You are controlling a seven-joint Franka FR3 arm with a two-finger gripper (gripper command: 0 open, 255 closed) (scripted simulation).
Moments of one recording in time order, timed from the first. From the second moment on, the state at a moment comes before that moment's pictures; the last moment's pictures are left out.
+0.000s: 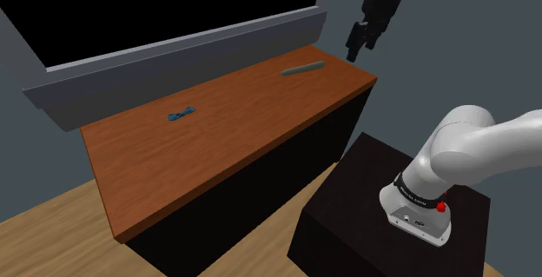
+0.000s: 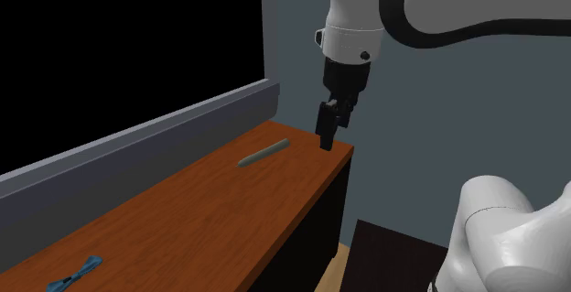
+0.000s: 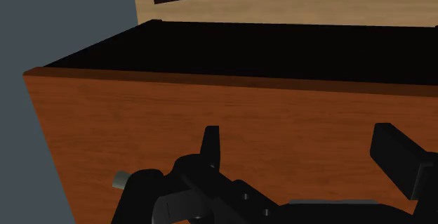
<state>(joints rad) 0.00 -0.82 0.04 -2.35 -0.07 1.61 0.13</state>
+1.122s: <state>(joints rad) 0.07 -0.50 -0.34 -2.34 -0.24 1.93 -0.57</state>
